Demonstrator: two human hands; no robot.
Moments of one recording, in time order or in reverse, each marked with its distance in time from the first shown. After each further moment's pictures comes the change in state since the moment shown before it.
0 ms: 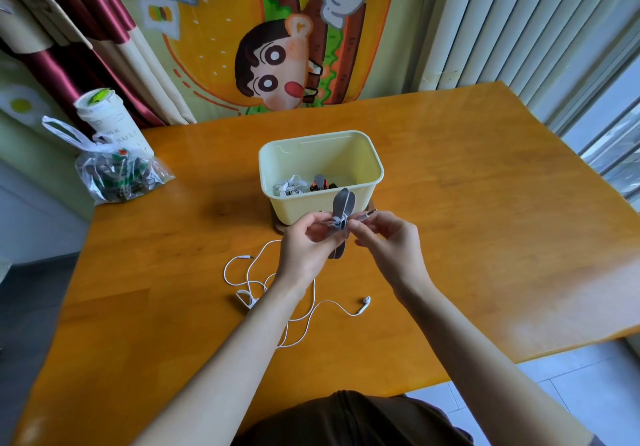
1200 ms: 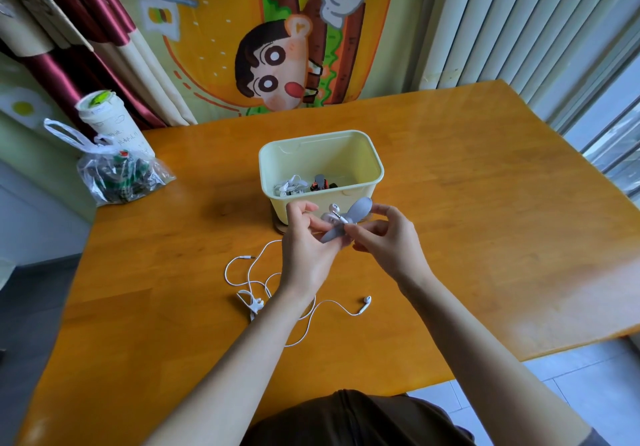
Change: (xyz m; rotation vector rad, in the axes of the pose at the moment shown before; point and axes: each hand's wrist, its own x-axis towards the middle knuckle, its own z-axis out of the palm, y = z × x) left_hand -0.008 0.000 0.005 0.137 0.094 0.185; right_hand 0.008 0.003 -0.003 -0.162 -0.010 0.157
